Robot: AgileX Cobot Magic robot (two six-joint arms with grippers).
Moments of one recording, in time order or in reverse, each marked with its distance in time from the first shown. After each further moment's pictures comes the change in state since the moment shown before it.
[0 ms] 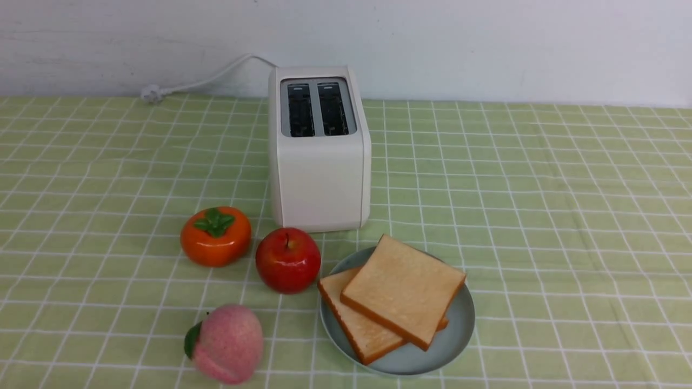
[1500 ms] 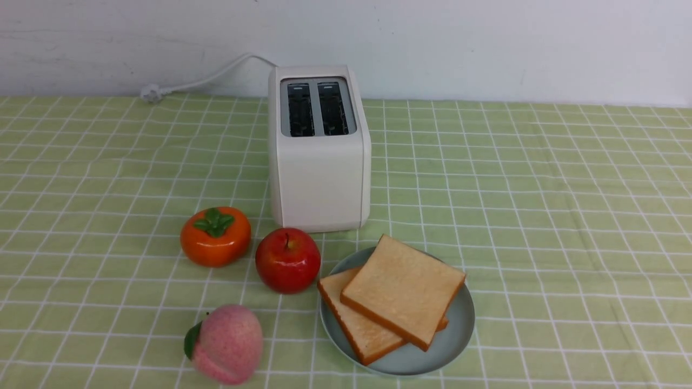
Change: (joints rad) right arm 0.000 0.000 0.000 -0.001 0.000 0.007; left arm -0.003 0.000 0.000 0.001 0.005 -0.023
